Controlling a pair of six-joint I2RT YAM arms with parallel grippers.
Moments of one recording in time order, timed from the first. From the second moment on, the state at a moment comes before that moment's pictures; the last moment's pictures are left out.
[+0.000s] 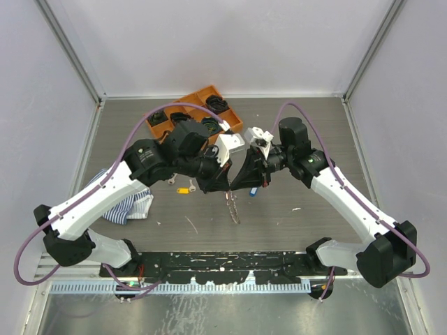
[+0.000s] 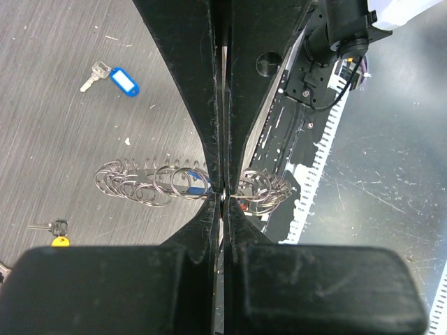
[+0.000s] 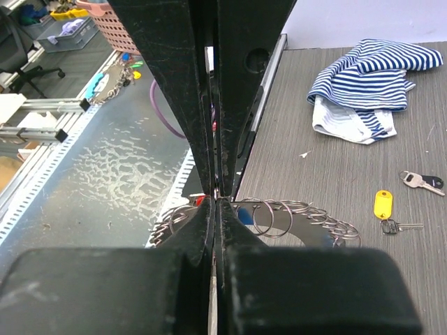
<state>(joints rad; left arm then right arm) -0.97 1.39 1.66 -0.97 0.34 -0.02 0.49 1.21 1.05 -0.25 -1.41 -0.17</state>
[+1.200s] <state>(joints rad) -0.94 1.14 1.31 -0.56 0.29 -0.20 0.47 1.21 1.05 -0.22 -1.41 -0.07</state>
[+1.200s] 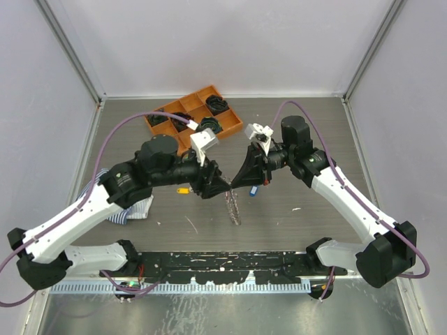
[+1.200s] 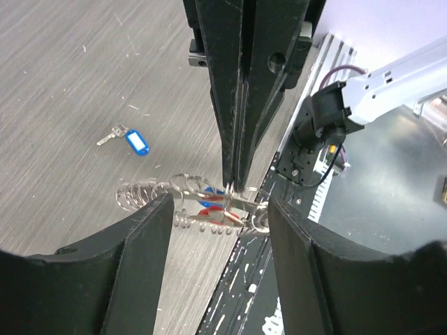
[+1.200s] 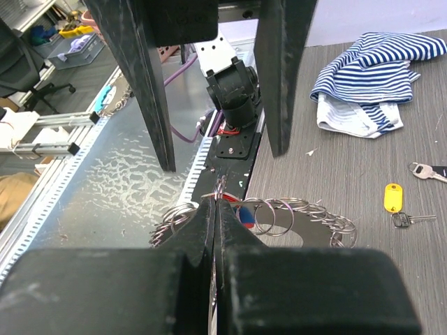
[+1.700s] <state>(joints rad) -0.91 0.86 0.82 -0.06 0.27 -0.39 0.45 1.21 1.05 -0.20 -1.45 -0.07</state>
